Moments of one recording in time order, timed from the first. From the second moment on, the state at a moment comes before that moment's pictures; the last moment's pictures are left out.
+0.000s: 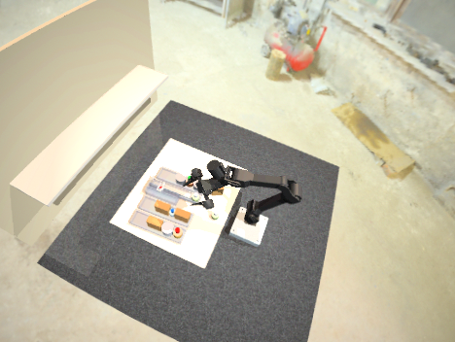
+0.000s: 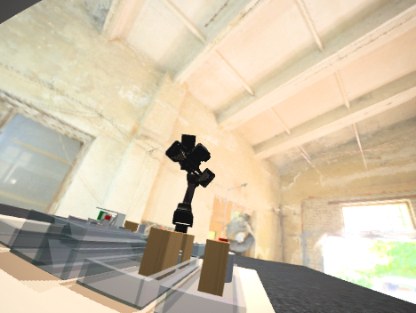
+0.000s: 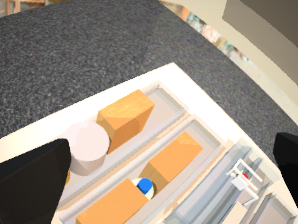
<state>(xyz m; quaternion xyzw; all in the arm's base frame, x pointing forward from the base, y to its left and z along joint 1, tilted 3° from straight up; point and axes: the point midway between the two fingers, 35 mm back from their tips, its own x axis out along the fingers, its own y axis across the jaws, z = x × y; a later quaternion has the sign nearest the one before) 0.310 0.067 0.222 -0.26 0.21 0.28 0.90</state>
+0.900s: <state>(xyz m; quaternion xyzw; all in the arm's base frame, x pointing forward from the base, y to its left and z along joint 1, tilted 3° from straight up) 0.198 0.031 0.090 0.04 0.70 -0.06 0.71</state>
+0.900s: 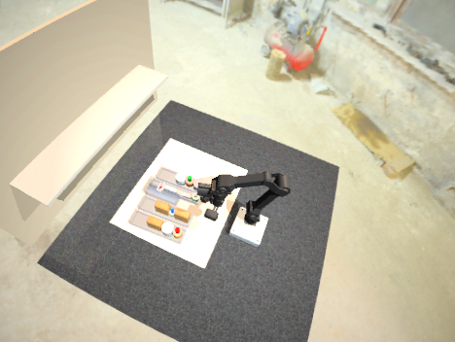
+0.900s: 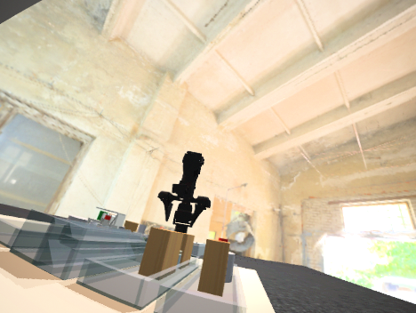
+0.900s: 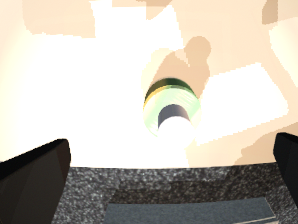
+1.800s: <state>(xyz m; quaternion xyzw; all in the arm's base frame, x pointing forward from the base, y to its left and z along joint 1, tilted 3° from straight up) 0.193 0.029 0.038 0.04 0.70 -0.07 0.71</state>
